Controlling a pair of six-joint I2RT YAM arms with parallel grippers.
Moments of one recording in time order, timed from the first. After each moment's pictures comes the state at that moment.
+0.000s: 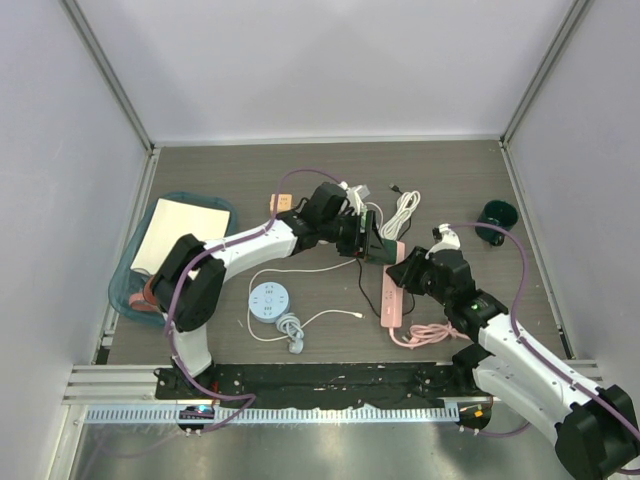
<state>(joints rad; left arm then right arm) -0.78 1.83 1.31 -0.12 0.52 -0.72 0.45 0.77 0.37 -0.13 0.02 0.67</state>
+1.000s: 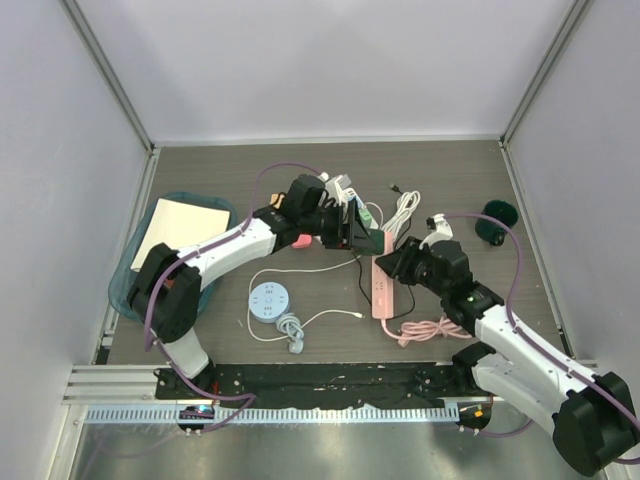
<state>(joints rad) -0.70 1.70 1.24 -0.13 0.55 -0.71 0.45 0.85 0.42 -0.03 -0.06 0.70</state>
